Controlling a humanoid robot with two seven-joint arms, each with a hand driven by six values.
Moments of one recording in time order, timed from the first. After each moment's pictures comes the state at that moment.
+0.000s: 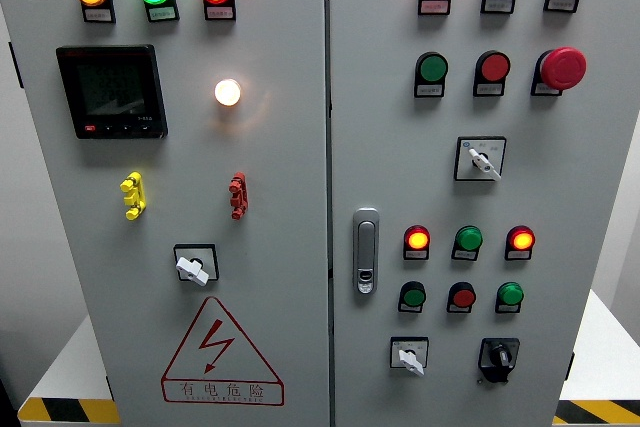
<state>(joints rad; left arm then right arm) -0.04 -0.09 0.02 -0.19 0.04 0.09 0.03 -0.04 0.12 0.27 -0.14 -0.24 0.16 0.14</state>
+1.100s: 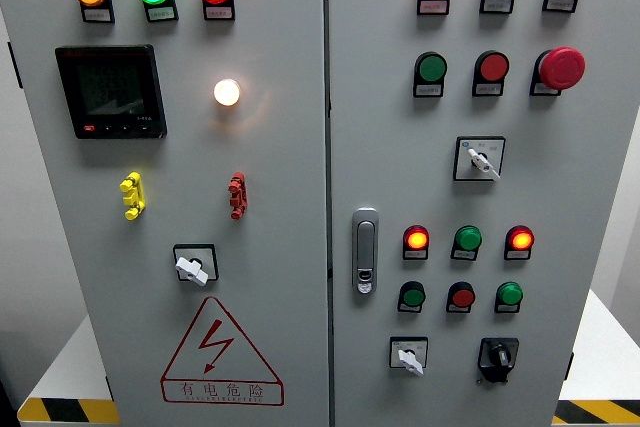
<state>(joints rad) -0.04 -0.09 0.02 -0.19 0.04 0.09 0.03 0.02 0.12 1.13 -0.16 -1.06 0.37 0.07</state>
